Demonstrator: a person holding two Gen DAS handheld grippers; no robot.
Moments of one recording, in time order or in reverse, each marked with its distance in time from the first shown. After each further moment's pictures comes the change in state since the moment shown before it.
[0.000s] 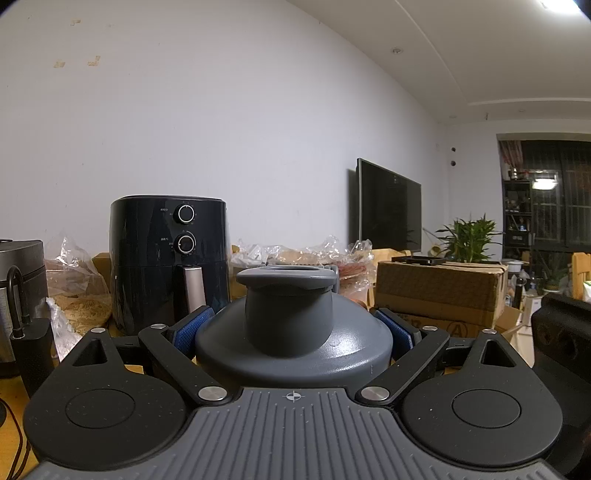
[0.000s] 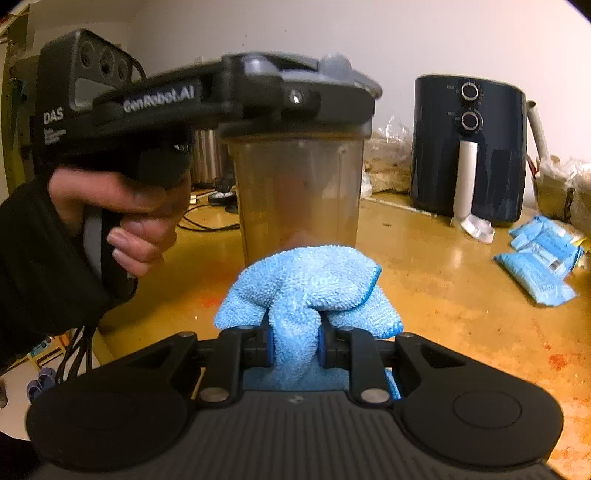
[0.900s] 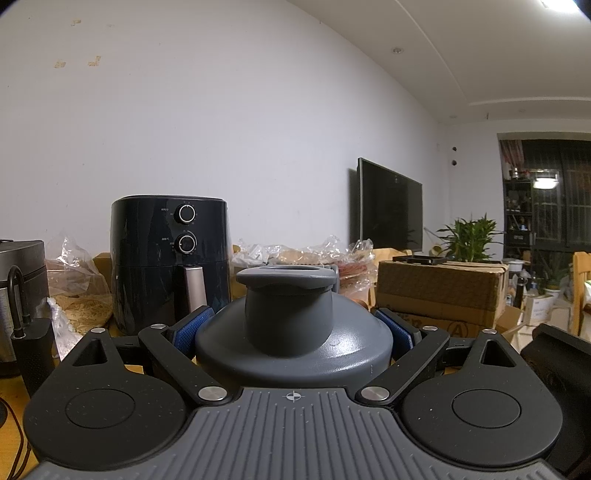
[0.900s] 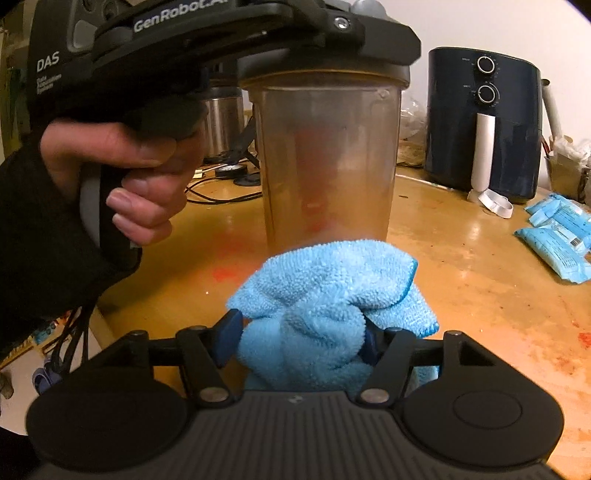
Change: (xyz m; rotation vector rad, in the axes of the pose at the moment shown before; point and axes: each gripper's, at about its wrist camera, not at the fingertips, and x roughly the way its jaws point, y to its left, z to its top) left arm 0.001 0.001 -0.001 0.002 0.000 0.003; right arm 0.019 0.013 -0.010 0.010 0.063 0.016
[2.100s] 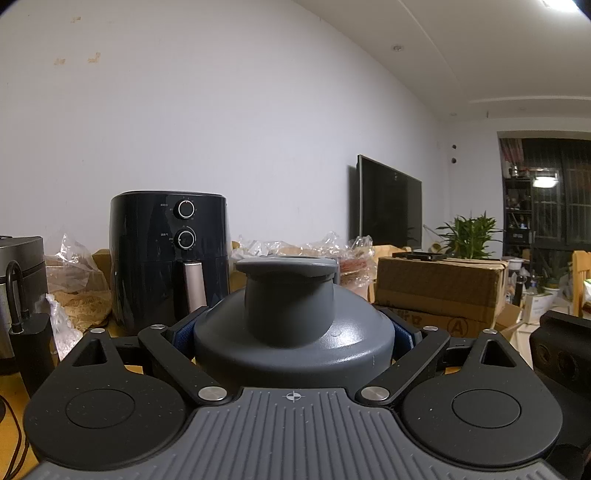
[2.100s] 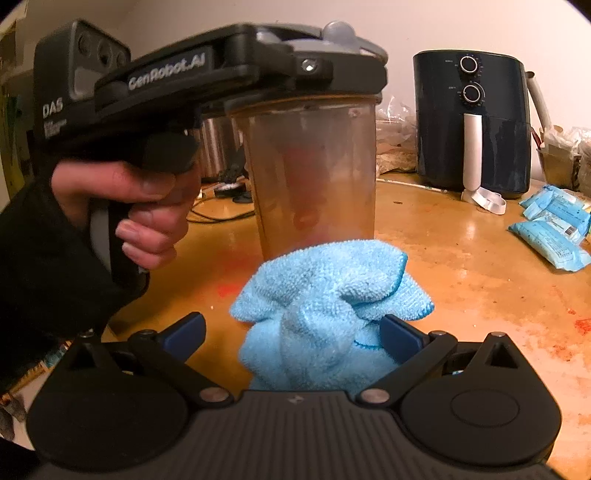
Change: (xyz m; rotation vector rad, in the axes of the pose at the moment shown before) left arm 0.003 0.002 -0.005 -0.002 0.010 -0.003; right arm -0.017 -0.007 -0.003 0.069 -0.050 0.014
